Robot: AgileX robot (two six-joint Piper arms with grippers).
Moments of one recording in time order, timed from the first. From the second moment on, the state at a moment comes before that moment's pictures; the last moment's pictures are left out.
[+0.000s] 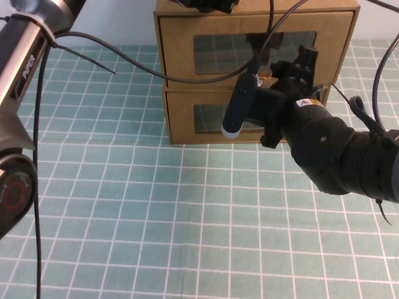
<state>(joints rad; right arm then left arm) 0.71 1.76 -1.13 1.15 -0.57 -2.09 -0.40 2.22 -2.46 -0.59 1.04 0.67</state>
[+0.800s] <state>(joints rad) 0.71 1.89 -1.26 1.17 -0.51 -2.13 -0.40 2.22 -2.46 -0.60 1.04 0.66</state>
